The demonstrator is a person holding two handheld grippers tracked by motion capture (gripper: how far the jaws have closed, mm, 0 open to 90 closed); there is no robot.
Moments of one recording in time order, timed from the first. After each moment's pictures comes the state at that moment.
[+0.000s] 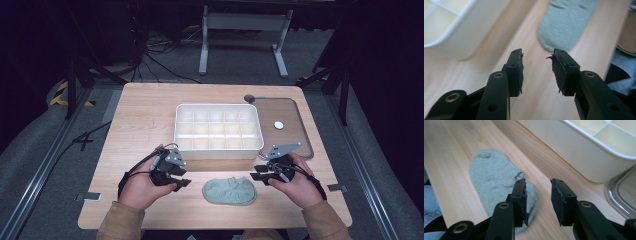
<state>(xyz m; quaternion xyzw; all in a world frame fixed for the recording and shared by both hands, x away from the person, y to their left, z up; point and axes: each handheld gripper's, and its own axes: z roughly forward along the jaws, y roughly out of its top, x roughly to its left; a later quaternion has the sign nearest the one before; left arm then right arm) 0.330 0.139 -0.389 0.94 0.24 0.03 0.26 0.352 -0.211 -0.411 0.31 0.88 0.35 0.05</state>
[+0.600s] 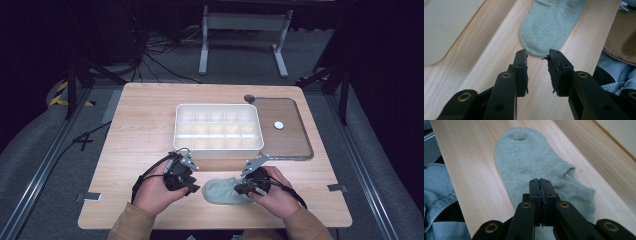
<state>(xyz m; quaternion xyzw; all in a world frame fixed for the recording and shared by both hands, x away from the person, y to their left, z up) 0.329 0.112 -0.397 0.93 0.25 -0.01 0.26 0.332 -0.154 -0.437 0.25 0.92 0.29 0.02</state>
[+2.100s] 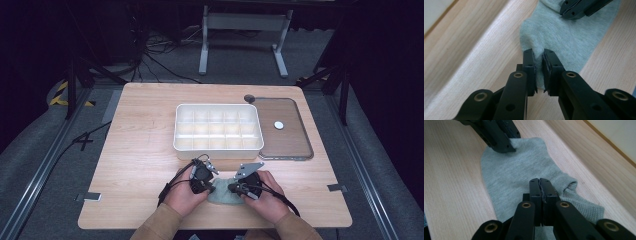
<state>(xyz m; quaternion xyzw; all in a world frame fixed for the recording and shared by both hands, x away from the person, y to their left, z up) 0.339 0.057 -0.447 0.93 0.29 0.01 0.23 0.330 -0.142 -0.461 0.26 0.91 0.31 0.06</state>
